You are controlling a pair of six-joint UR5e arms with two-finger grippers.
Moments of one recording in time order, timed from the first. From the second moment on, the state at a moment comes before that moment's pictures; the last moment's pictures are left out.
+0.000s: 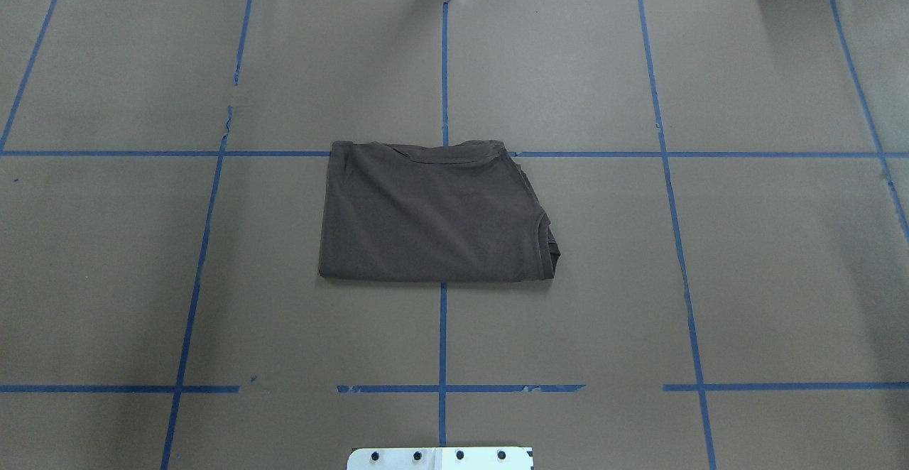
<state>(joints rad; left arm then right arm) -1.54 -1.35 -1.81 -1.61 -2.39 0.13 1.55 -1.80 1.78 -1.49 2.30 -0.01</state>
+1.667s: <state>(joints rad) -1.56 -1.32 -1.86 -1.58 -2.37 0.17 1.56 -1.80 1.84 -1.53 2.30 -0.01</state>
